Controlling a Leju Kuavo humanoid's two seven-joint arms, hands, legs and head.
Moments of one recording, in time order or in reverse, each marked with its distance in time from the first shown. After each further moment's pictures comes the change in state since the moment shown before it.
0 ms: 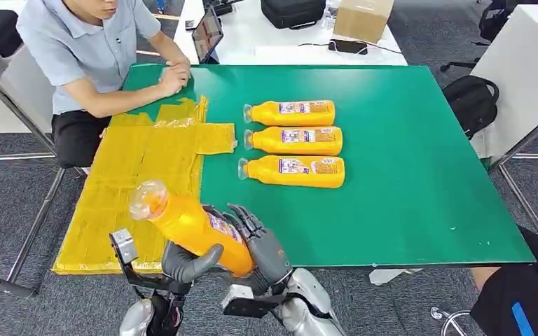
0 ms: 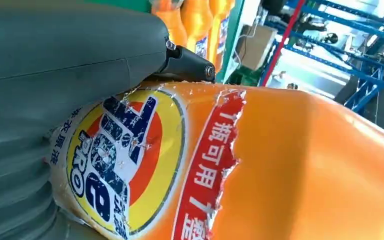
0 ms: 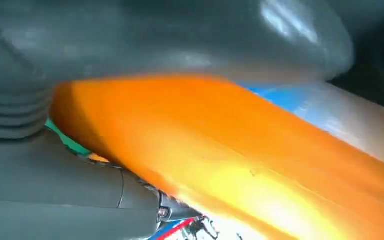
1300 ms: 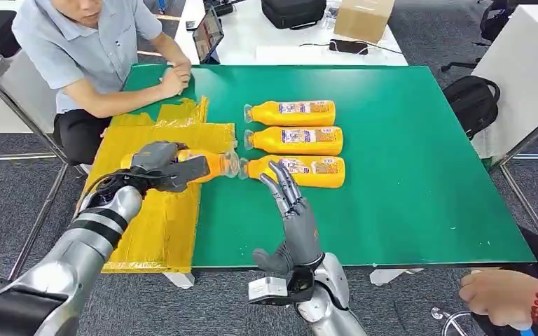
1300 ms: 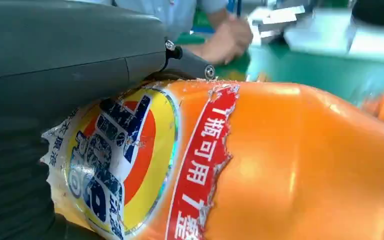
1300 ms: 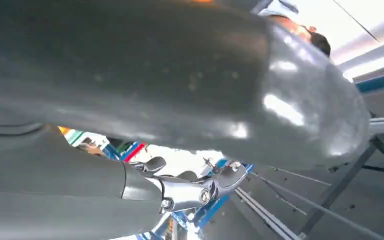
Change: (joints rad) left arm -0.793 0.315 -0.195 0.684 -1.261 0.359 0.208; right arm 0.025 -0.101 0.111 -0.371 -0.278 -0.159 -0.001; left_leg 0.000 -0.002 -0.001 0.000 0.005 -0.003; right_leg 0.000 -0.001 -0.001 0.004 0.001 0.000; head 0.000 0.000
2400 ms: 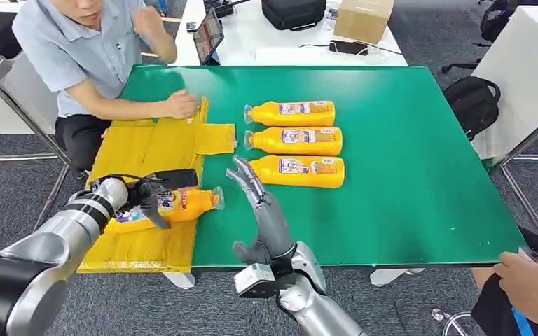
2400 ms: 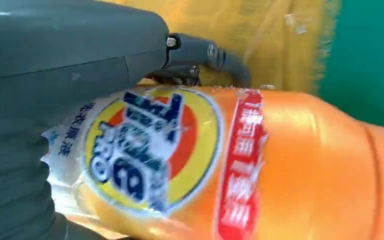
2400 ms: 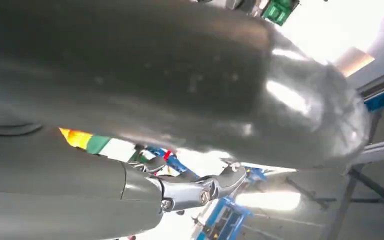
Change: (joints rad) left arm -0.153 0.031 0.025 0.382 0.199 -0.443 0.086; right arm -0.133 -0.003 0.189 0.131 -0.231 0.088 0.000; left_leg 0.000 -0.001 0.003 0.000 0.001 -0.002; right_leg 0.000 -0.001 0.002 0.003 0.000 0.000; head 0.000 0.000
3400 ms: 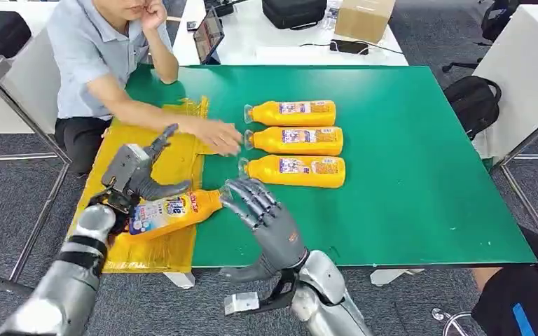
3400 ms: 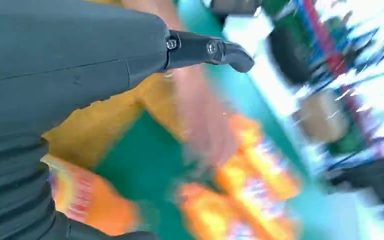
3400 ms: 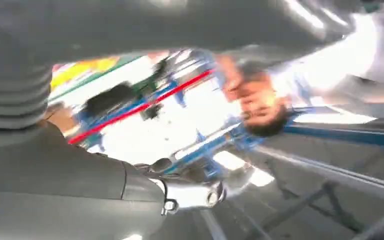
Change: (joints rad) left arm 0.458 -0.046 0.172 -0.812 0.673 0.285 -0.275; right arm 0.100 0.007 -0.244 -0.077 0.652 -0.138 0.091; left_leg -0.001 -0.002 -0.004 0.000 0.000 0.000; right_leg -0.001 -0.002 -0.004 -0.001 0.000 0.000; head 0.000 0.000
